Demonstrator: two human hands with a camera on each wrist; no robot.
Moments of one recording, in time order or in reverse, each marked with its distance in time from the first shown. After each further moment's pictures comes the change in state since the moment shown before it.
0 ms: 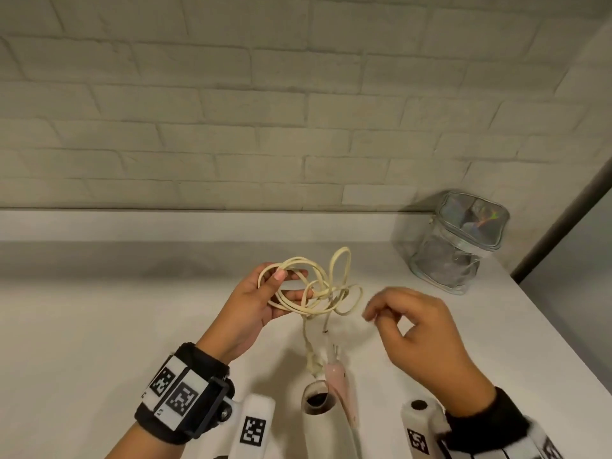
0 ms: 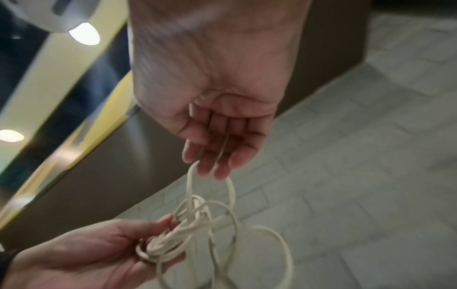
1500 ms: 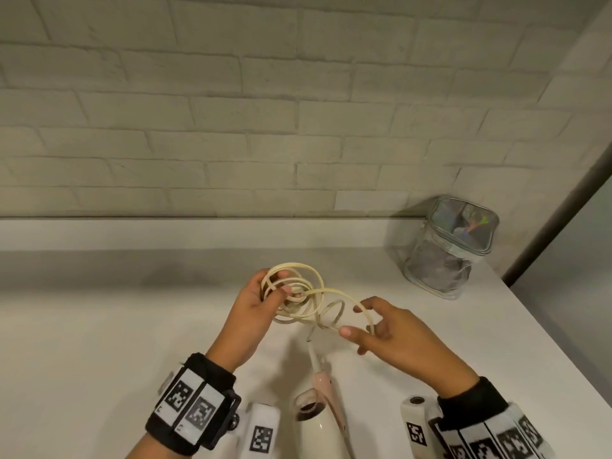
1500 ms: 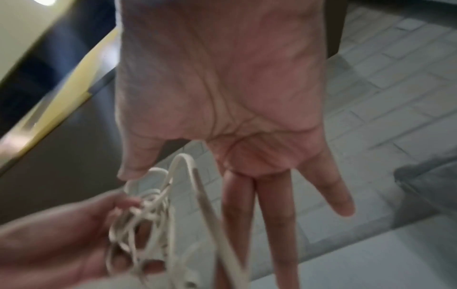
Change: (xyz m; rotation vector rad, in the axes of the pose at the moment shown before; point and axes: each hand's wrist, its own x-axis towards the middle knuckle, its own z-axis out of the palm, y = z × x) left_hand 0.016 -0.021 0.002 0.316 0.140 0.157; right_hand 0.008 0.030 0.003 -0.096 -0.431 0.522
